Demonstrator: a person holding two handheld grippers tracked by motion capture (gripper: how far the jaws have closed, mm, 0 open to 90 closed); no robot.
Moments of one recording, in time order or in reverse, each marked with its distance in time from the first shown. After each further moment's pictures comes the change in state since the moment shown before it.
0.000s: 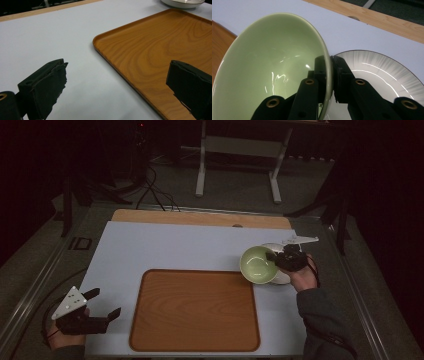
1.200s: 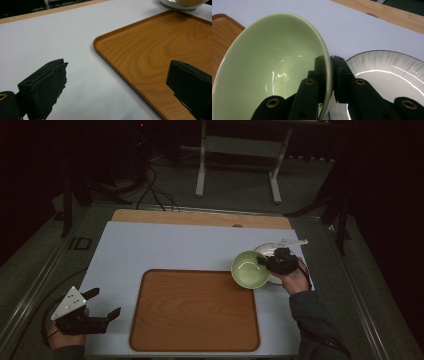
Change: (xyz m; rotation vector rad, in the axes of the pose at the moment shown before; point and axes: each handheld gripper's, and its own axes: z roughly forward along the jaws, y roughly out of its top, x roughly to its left) left arm 0.000 0.000 -0.001 -0.010 0.004 0.005; right arm 0.021 -0.002 0.015 0.018 0.057 -0.021
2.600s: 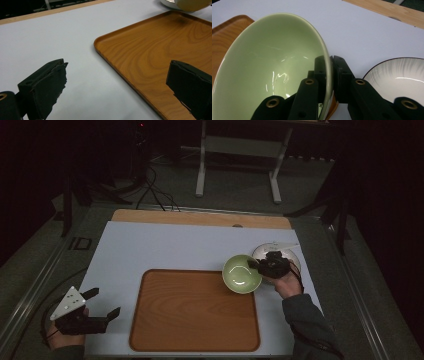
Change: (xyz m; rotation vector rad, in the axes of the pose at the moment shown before) left arm 0.000 0.000 -0.001 -0.005 0.002 -0.002; right arm 0.023 0.001 0.009 -0.017 0.076 -0.023
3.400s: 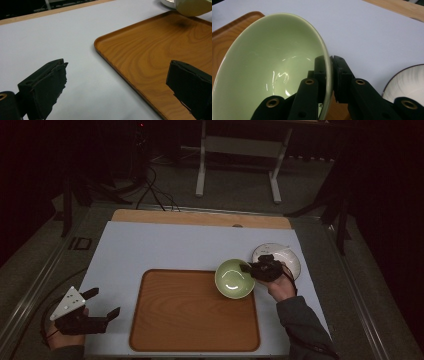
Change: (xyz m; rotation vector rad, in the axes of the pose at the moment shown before) left arm 0.000 0.000 0.000 -0.001 0.001 0.001; right arm 0.020 0.001 0.011 0.013 0.055 -0.030
